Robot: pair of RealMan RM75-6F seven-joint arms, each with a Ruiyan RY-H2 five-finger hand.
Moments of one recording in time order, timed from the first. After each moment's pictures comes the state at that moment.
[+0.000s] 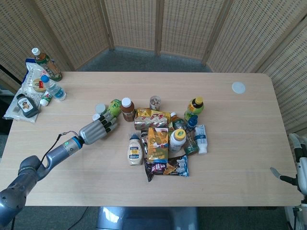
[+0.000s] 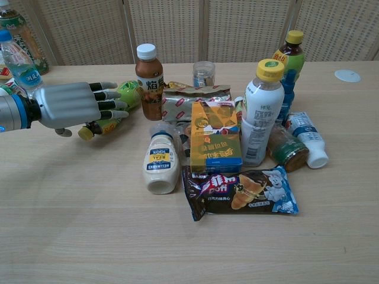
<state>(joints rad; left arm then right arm) -0.82 -1.80 0.19 -0.41 1.84 1.03 0.19 0.02 -1.03 0.13 -1.71 -1.38 1.51 0.06</state>
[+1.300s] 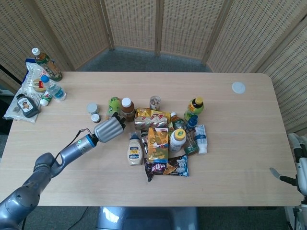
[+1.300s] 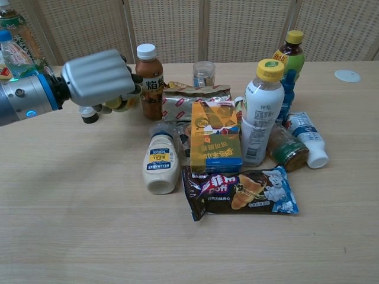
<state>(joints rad) -0.89 -1.87 0.14 -0.38 1.79 1.27 0.21 0.02 -1.03 0.13 -1.71 -1.41 1.52 0.08</state>
